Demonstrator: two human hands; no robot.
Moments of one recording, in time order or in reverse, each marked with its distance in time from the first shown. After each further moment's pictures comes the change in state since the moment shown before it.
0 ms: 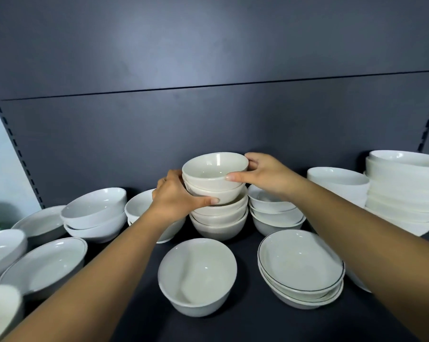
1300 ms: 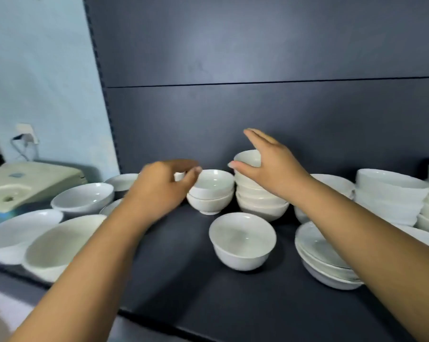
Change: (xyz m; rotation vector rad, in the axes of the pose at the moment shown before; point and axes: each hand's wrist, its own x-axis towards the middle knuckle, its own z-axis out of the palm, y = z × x) left_hand -0.121 0.006 -0.098 0.218 0.272 0.209; right_hand -0.056 -0.072 0.069 -0.660 0.050 -0.396
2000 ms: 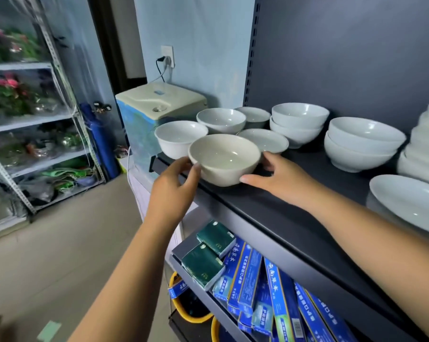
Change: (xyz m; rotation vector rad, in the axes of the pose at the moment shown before) left_hand -0.155 -0.157 -0.060 -0.033 0.360 -0.624; right_hand -0.018 -0.122 0.189 0.505 -0.609 -0.021
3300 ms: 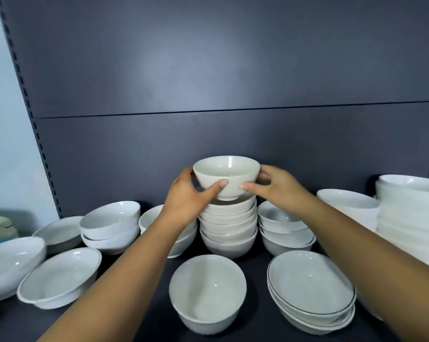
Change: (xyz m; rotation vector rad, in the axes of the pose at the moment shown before) left_hand 0.029 0.262 0.222 -0.341 -0.610 0.462; right_hand -0.115 0.104 -0.264 0.031 0.721 0.188
